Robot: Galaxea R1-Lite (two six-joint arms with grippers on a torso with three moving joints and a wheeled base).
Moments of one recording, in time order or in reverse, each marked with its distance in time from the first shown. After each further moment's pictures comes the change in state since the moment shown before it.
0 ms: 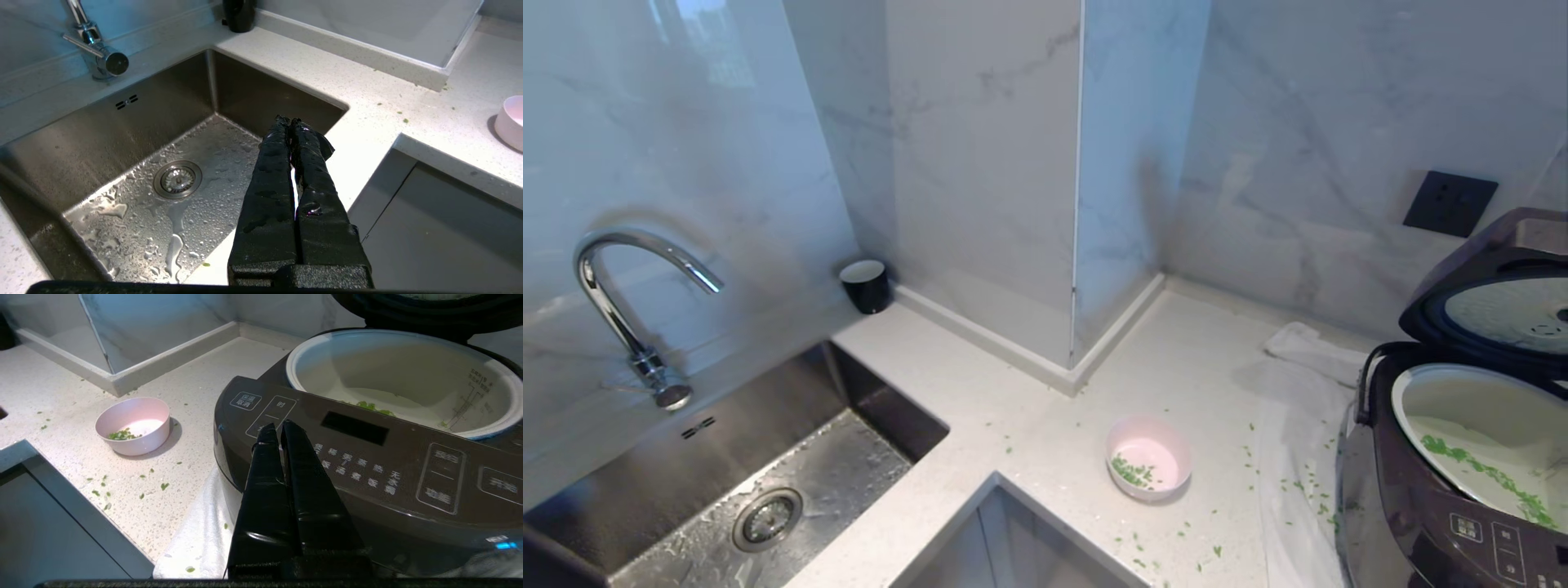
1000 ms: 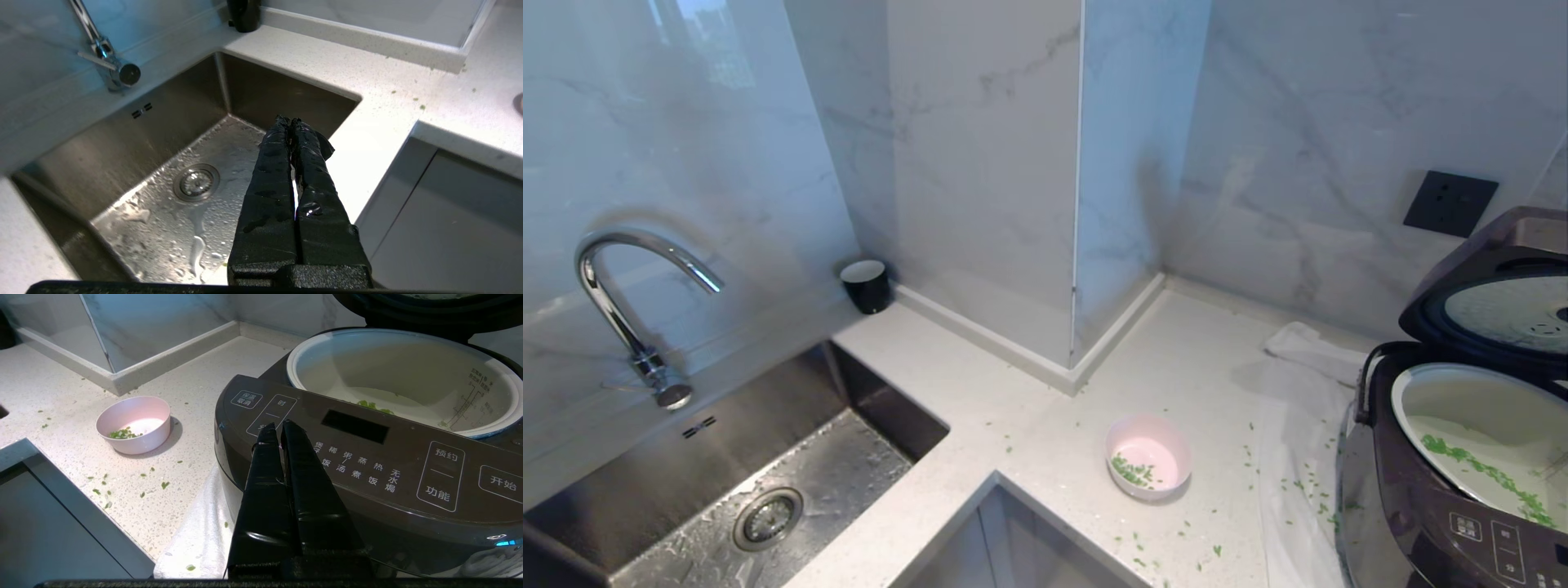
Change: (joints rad) left arm 0.007 0.000 -0.008 0.015 -0.003 0.092; right arm 0.000 0.000 0.000 0.000 0.001 -0.001
